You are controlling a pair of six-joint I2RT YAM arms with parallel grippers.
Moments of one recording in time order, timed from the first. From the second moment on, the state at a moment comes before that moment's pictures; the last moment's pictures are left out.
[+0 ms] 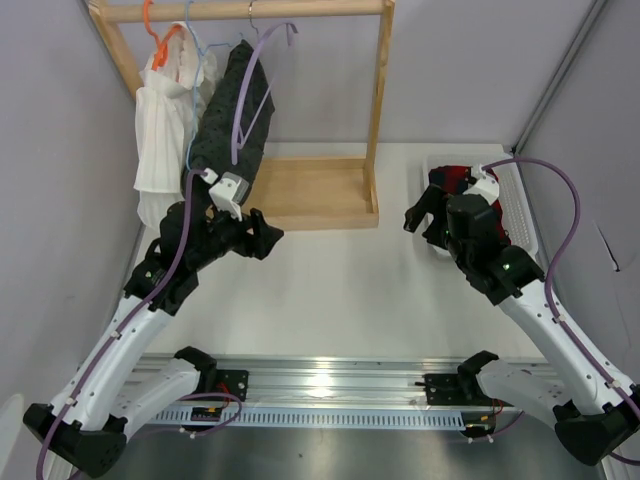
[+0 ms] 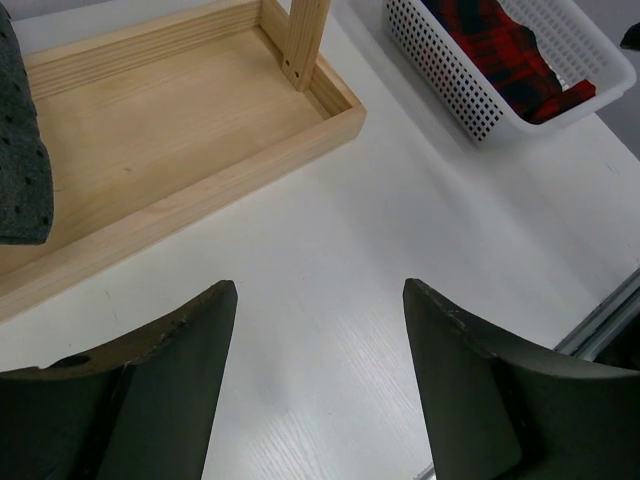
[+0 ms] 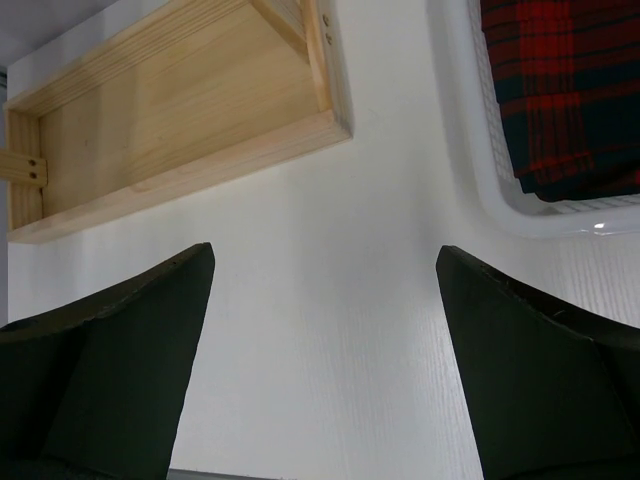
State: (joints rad) left arm -0.43 0.85 0.97 -0.43 0.22 -0.16; right arm 0.54 0.98 1.09 -0.59 0.39 0.68
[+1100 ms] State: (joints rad) left arm -0.43 0.85 0.97 -0.44 0.34 -0.18; right arm -0.18 1.64 1.31 -0.51 0.18 0.66
